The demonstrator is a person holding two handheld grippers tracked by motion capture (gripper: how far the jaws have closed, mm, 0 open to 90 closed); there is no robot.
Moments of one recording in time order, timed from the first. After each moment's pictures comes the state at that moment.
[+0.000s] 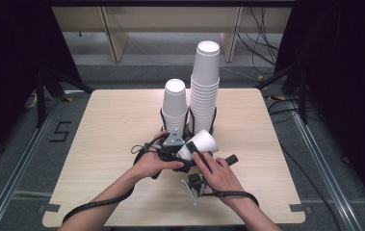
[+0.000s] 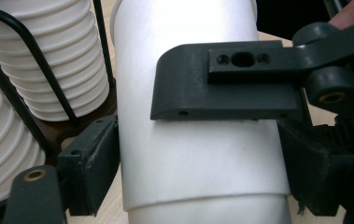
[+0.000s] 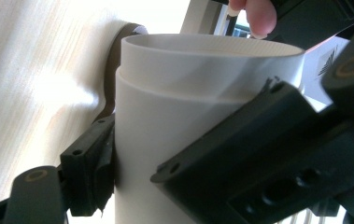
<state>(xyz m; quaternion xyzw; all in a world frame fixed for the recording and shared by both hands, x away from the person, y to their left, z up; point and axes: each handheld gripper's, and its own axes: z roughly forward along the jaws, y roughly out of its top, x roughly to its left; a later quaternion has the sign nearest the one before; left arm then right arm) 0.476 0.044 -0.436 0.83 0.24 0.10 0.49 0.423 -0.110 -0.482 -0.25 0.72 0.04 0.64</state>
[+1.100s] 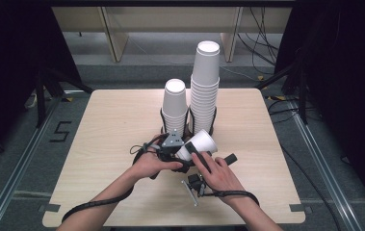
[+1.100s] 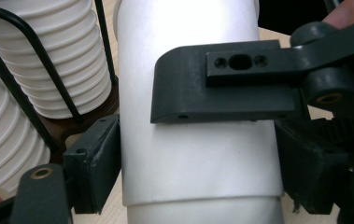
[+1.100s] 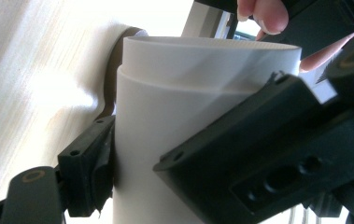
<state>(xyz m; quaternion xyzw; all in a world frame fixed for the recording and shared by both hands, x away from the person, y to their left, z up) 0.474 0.047 -0.435 0.84 0.23 0.11 0.49 0.423 -0.109 -0.482 -0.27 0.72 0.04 0.64</state>
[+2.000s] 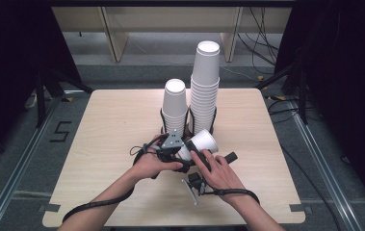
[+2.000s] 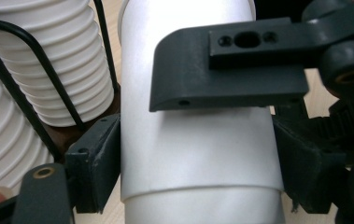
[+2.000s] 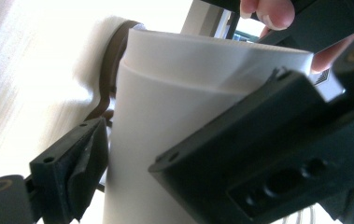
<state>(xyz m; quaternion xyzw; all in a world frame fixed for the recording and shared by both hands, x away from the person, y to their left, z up) 0.472 0.047 -0.434 0.83 0.23 0.12 0.49 0.426 -0.109 -0.478 -0.28 0.71 0.02 0.64</state>
